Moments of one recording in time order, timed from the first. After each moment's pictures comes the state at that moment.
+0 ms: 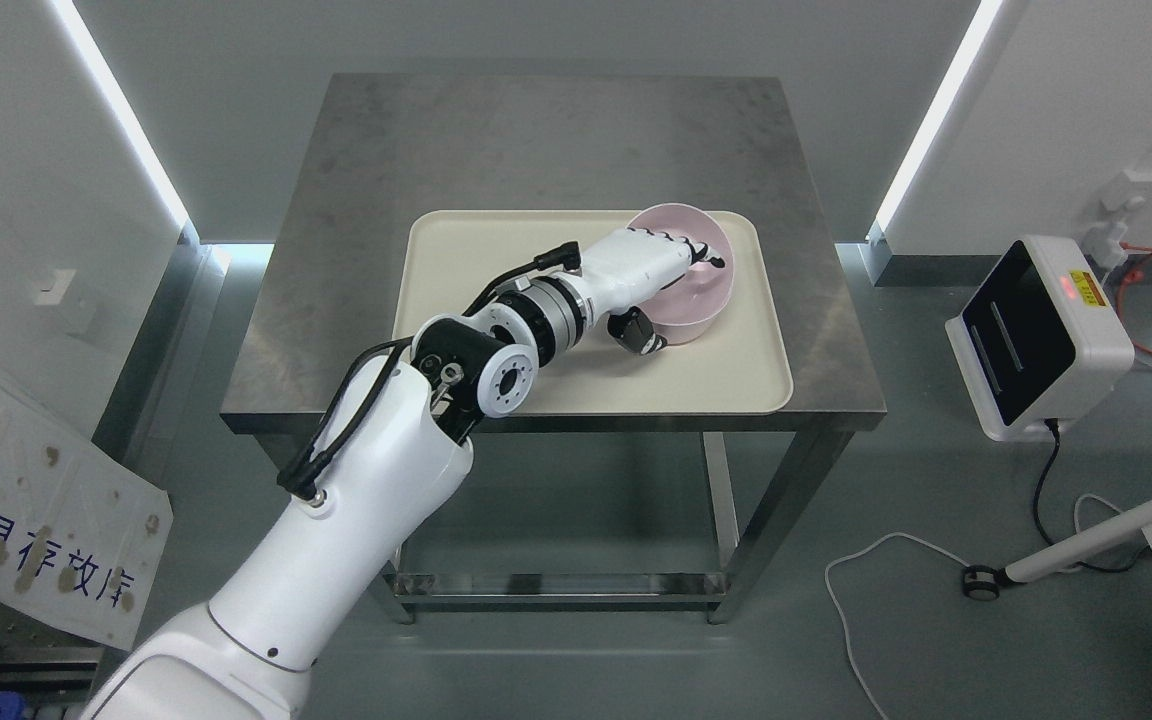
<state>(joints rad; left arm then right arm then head) -0.86 0.00 -0.58 -1.30 -0.85 0.04 -0.52 0.00 0.00 0.00 0.00 0.00 0.04 0.01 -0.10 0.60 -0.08</state>
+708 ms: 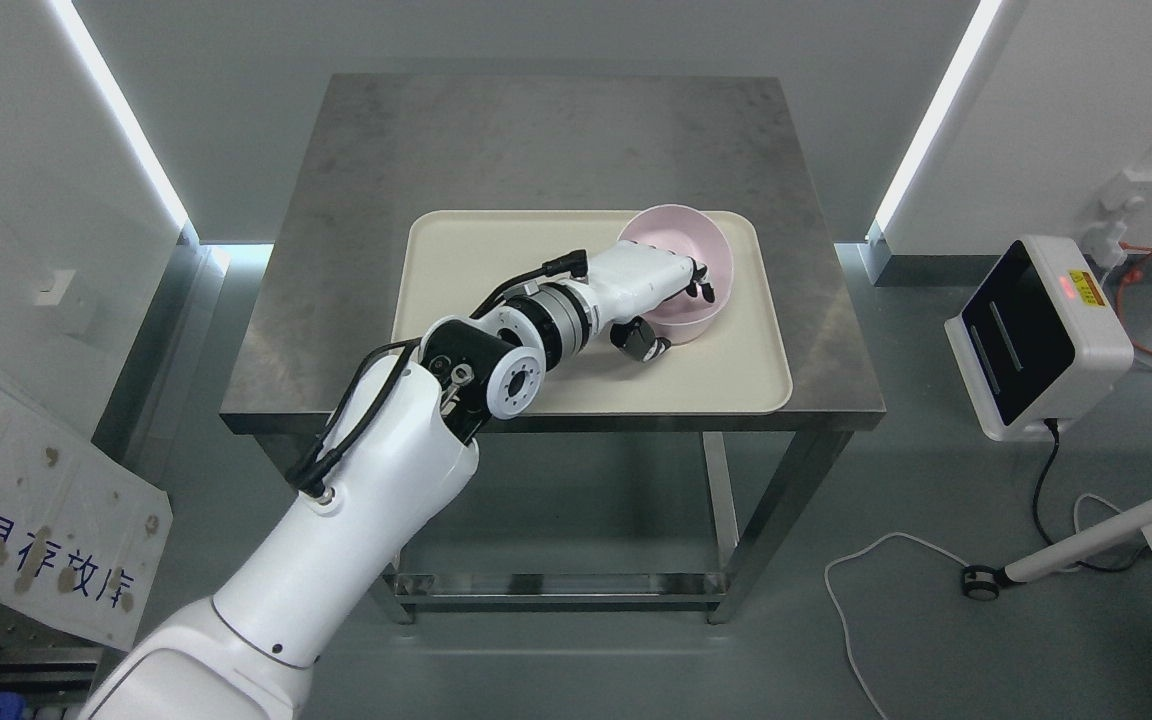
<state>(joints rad) -0.87 0.00 -0.61 -1.28 -0.86 0.05 -0.56 0.00 0.00 0.00 0.00 0.05 0.03 0.01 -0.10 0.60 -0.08</state>
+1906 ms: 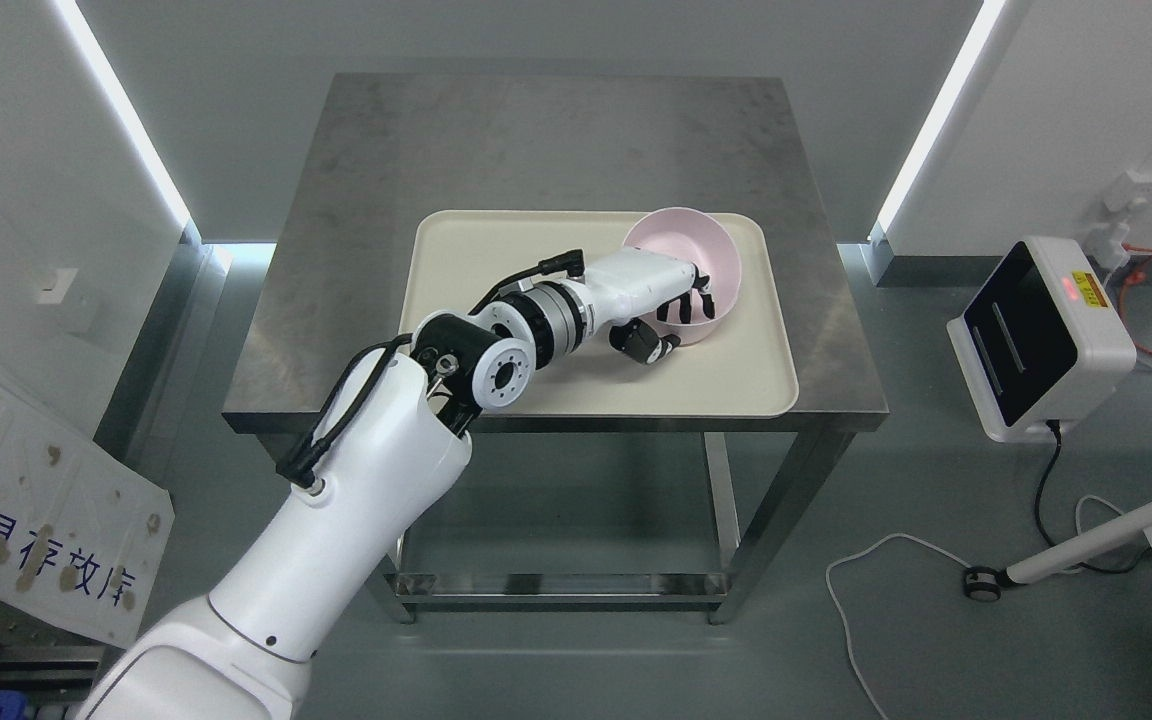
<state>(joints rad) -0.87 0.00 -0.56 -1.26 -0.79 -0.01 -0.59 0.00 0.00 0.00 0.00 0.02 0.03 0.01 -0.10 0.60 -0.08</state>
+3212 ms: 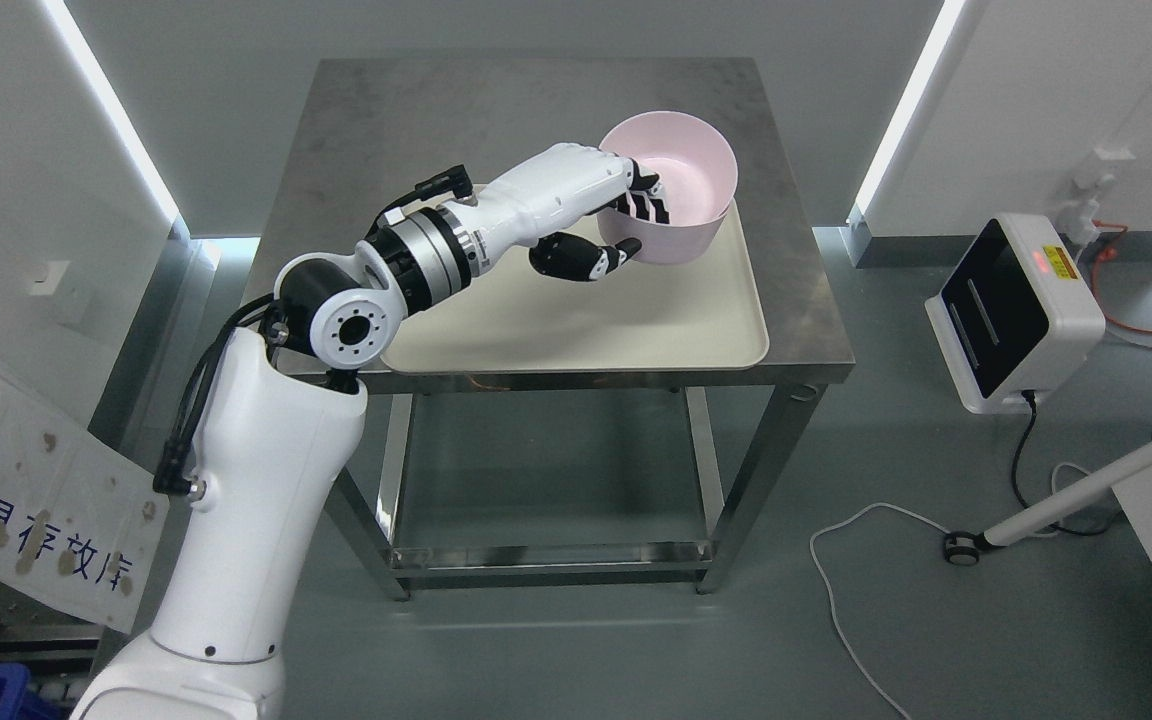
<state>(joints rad) -0.79 0.01 -0.18 -1.46 -0.74 -0.38 -0.70 0.00 0.00 0.00 0.00 0.00 0.03 0.01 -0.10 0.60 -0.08</state>
